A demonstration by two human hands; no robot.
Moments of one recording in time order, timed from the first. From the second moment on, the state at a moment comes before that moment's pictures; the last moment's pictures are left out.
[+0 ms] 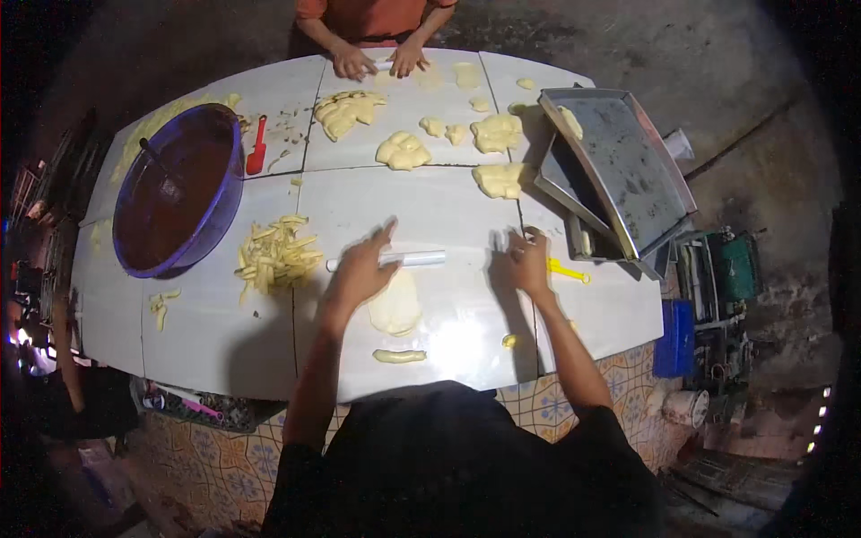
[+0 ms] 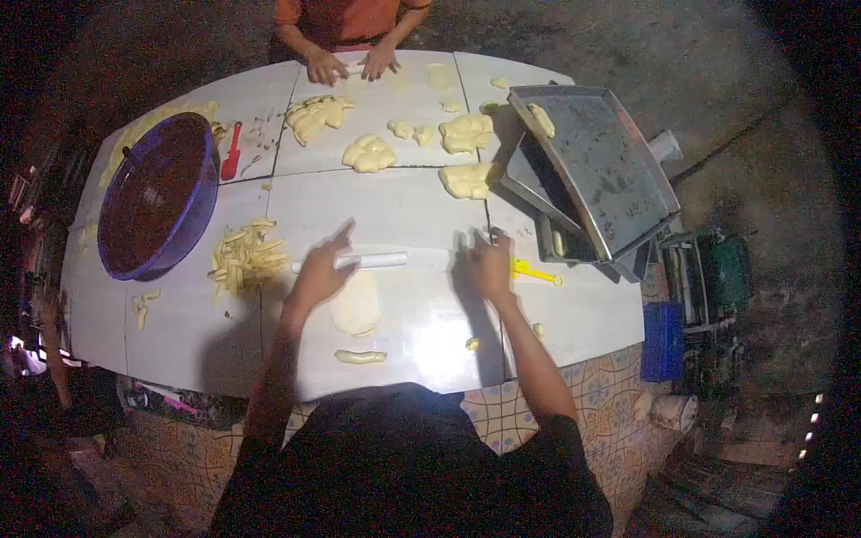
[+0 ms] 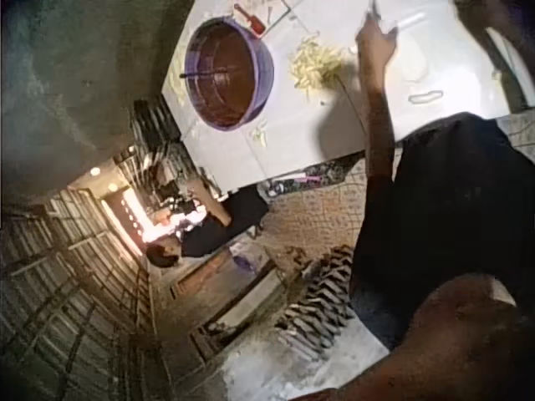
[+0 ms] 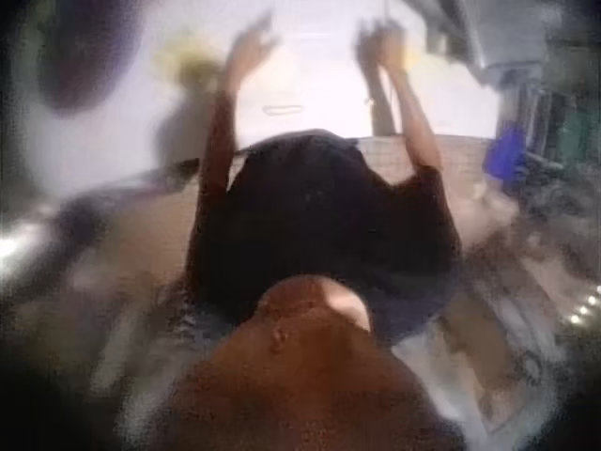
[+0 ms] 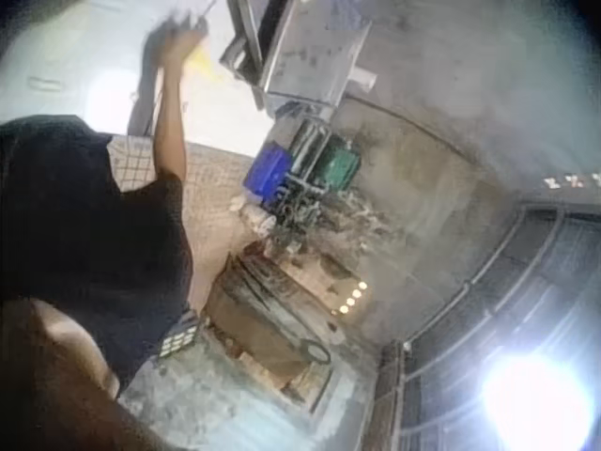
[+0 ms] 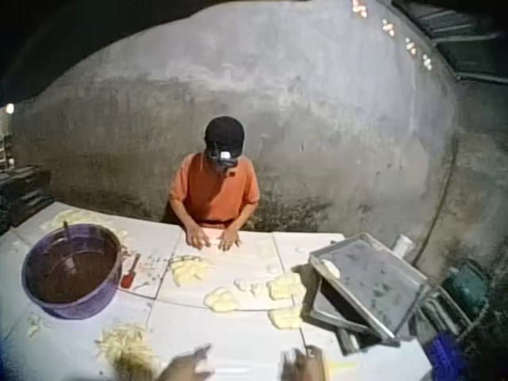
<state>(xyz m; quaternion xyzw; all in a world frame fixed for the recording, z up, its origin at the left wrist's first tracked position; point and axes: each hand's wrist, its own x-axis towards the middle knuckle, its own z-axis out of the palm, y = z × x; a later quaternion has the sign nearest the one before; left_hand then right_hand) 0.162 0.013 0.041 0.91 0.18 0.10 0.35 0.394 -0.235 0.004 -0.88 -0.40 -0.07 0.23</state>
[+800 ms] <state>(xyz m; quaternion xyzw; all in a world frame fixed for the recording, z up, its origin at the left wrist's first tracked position) -0.028 -0.068 -0.012 0.66 0.66 0.36 0.09 0.198 0.199 0.197 -0.50 -0.84 0.07 0.19</state>
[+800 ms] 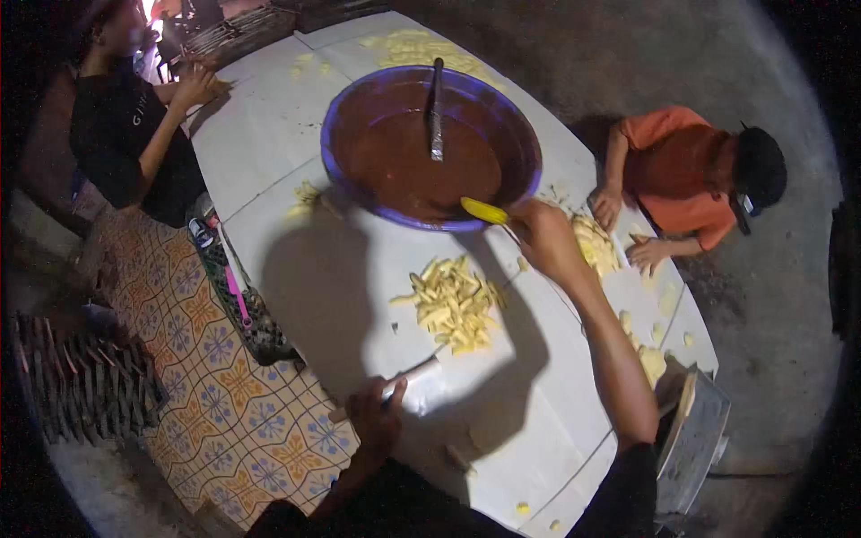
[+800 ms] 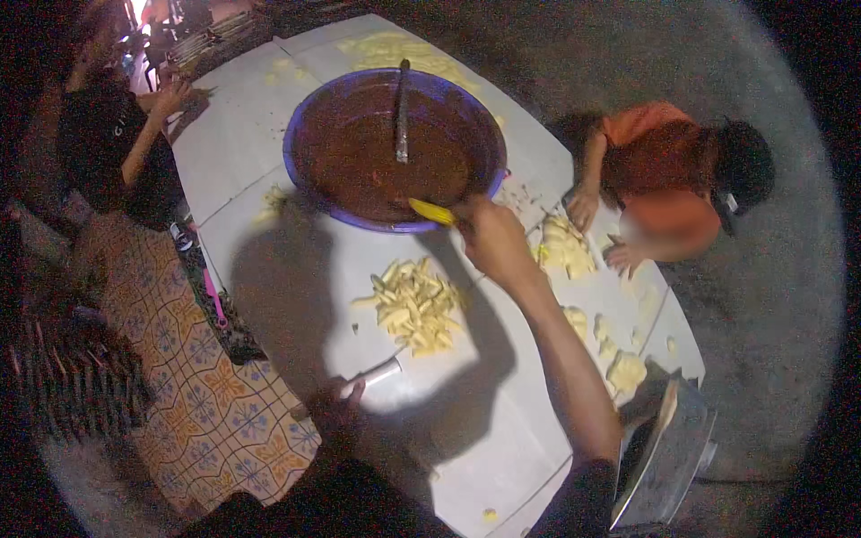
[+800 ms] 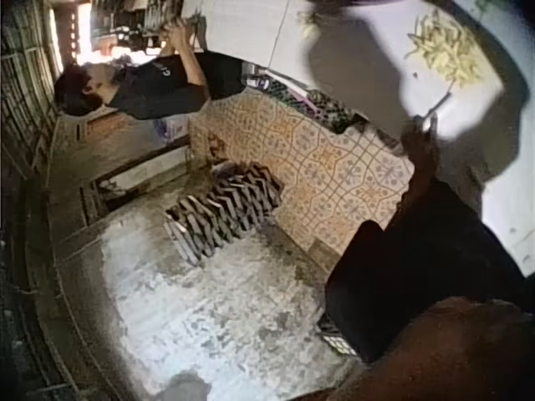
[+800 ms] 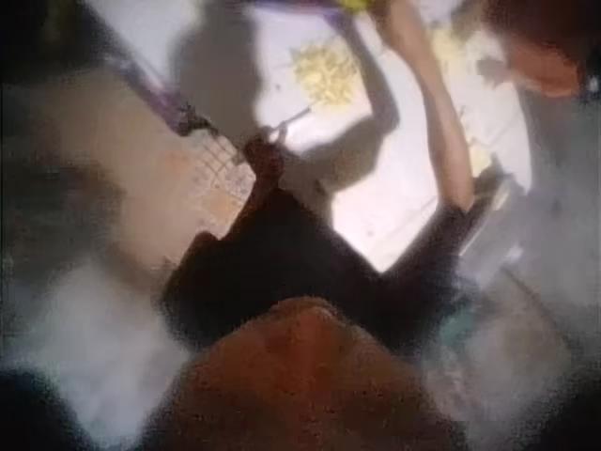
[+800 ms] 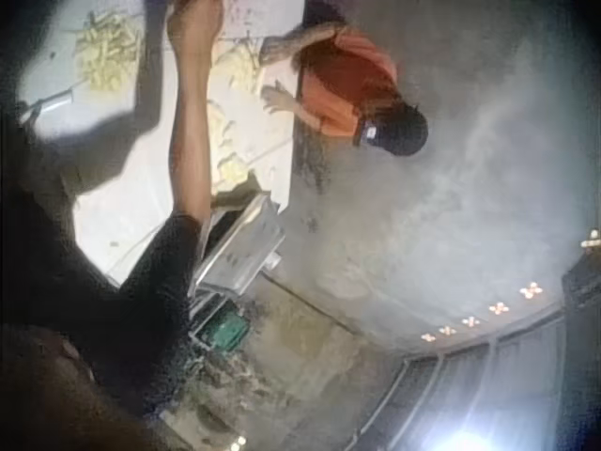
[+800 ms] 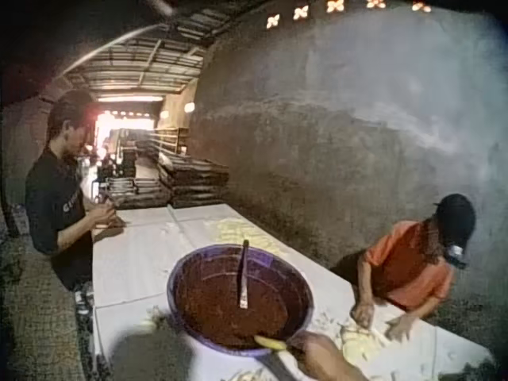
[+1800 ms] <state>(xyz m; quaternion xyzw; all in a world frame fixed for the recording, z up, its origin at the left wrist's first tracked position) -0.054 -0.042 -0.033 0.70 0.67 0.24 -0.01 0.257 -0.101 0.129 -0.63 -0.72 0.30 0.02</state>
